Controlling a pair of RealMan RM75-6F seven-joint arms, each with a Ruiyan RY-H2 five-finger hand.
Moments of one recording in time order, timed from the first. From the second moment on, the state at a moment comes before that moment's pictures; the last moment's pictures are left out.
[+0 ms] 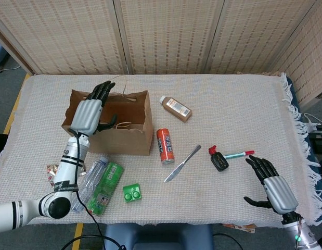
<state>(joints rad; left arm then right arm) -0.86 -1.26 -0.46 -1.86 0.77 1.19 0.43 0.13 -1.11 -0.06 -1.71 -1.65 1.41 0.18</state>
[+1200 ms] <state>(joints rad) -0.45 -1.12 -0.03 -1.84 1.00 1.04 0.26 0.12 -1.14 -0.05 -1.69 -1.68 1.44 0.15</state>
